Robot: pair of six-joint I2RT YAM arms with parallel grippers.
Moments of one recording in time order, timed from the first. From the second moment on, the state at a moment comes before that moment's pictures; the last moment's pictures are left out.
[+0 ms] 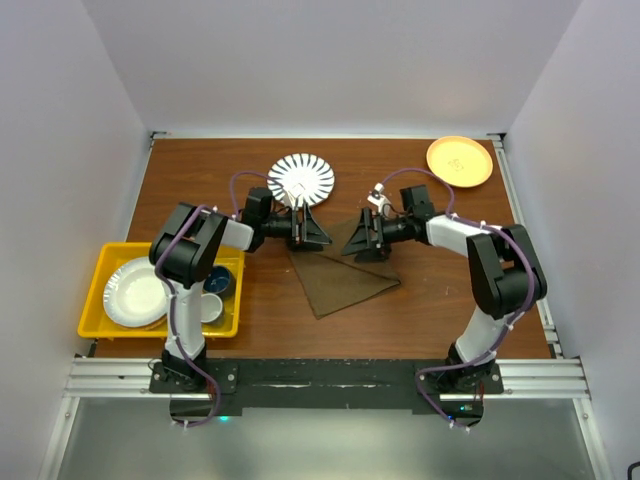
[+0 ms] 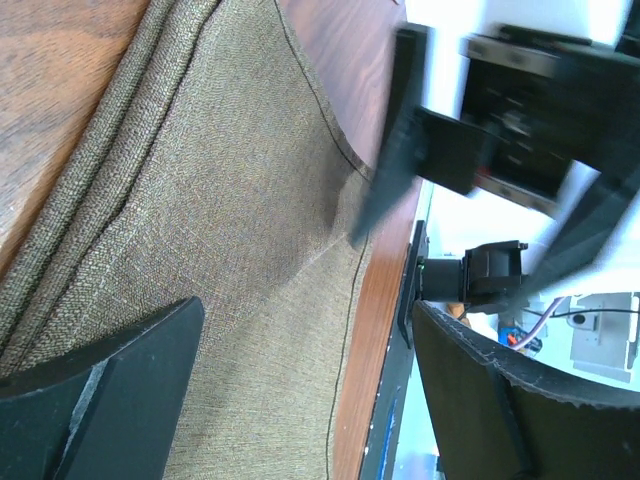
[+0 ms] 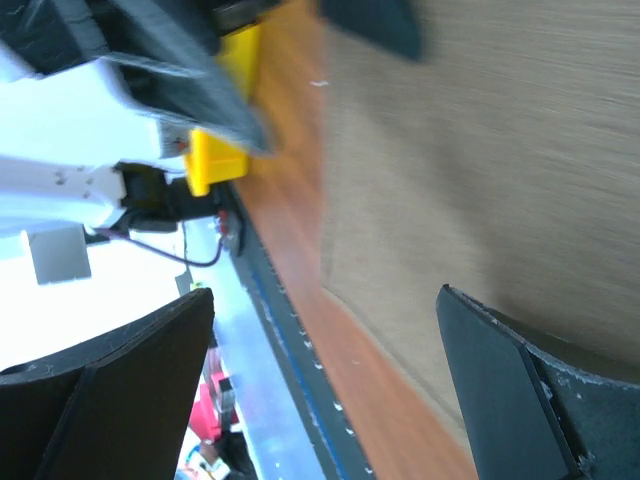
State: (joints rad) left arm -0.35 2.08 0.98 0.54 1.01 -0.76; right arm 0.25 1.79 0.96 -0.18 -1.03 0.40
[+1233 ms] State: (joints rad) left arm -0.33 2.08 0.98 0.52 1.03 -0.73; right arm 0.16 1.92 0.90 -0.40 -1.20 0.13
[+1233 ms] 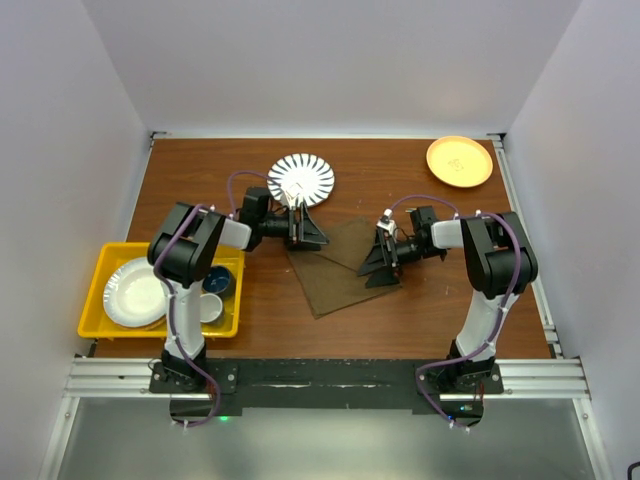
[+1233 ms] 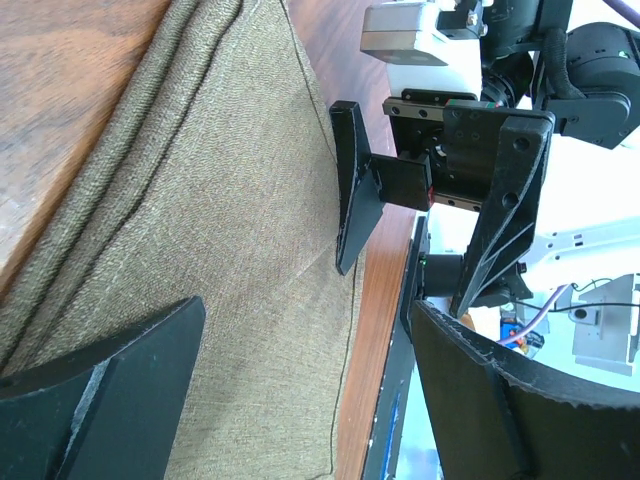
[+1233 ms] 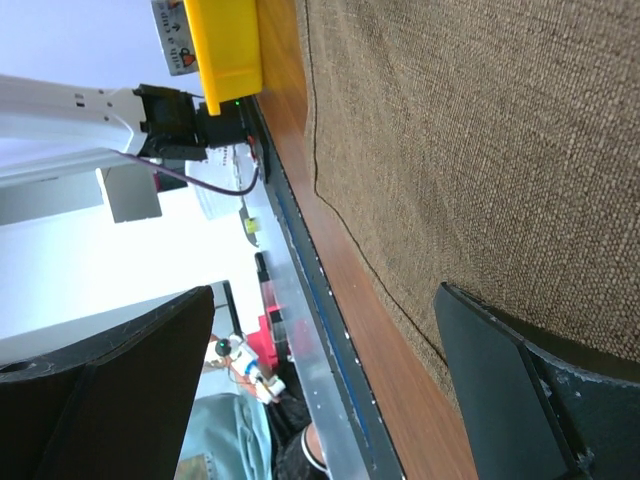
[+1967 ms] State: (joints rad) left arm -0.29 1.99 1.04 0.37 1.02 -0.64; right arm 0.16 1.91 0.90 -0.46 -1.19 0.09
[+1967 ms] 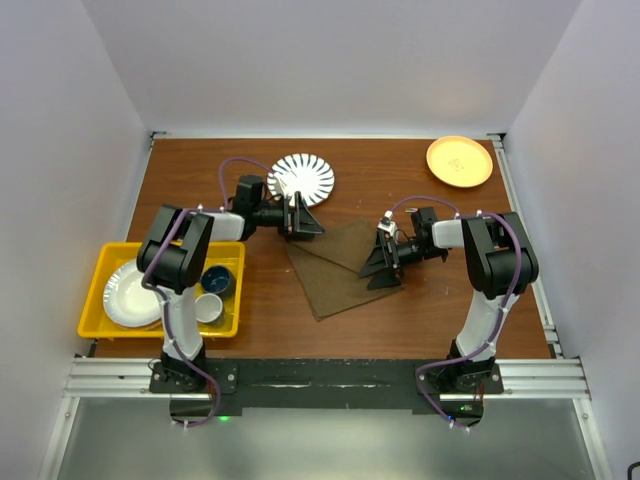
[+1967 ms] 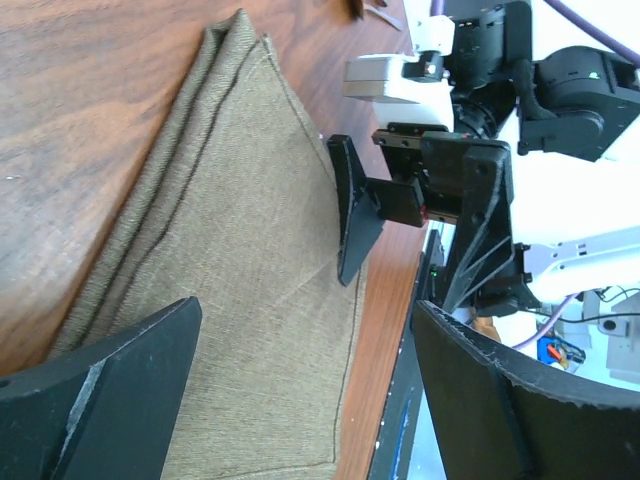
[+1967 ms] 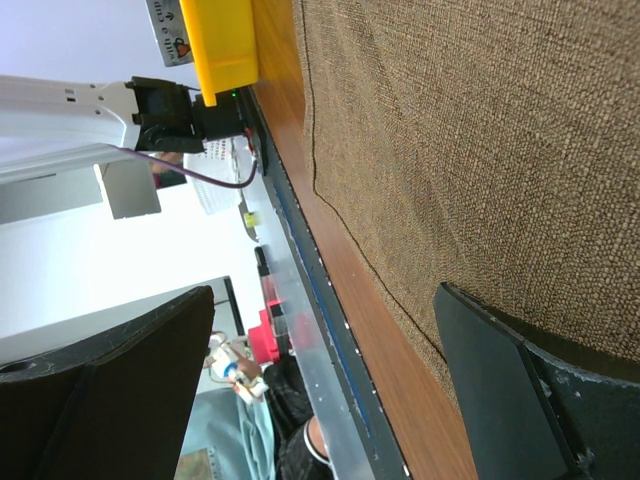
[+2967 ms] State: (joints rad) left arm -0.25 2.03 1.01 0.33 1.06 -0.57; right arm 0.16 1.84 0.92 -0.56 -1.11 0.06
